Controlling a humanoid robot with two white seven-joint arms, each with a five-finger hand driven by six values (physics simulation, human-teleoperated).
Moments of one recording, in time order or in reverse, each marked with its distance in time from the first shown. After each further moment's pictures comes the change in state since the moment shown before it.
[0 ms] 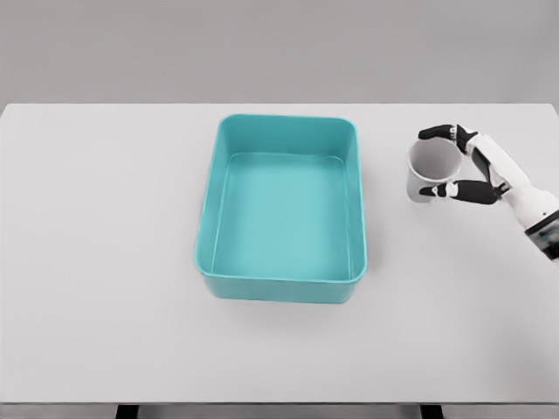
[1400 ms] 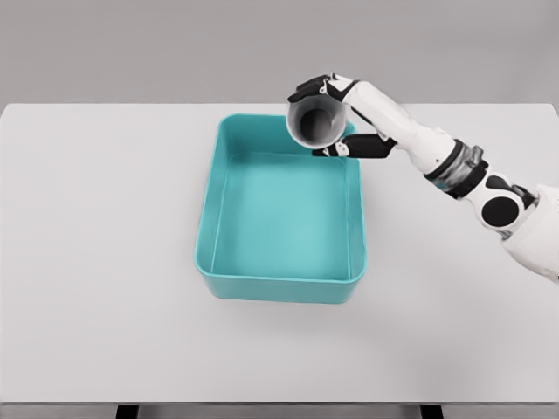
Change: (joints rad) left arm 0.000 0.000 0.000 0.000 0.000 0.000 0.000; right arm -0.256 0.290 0.014 -0.018 0.444 0.000 0.001
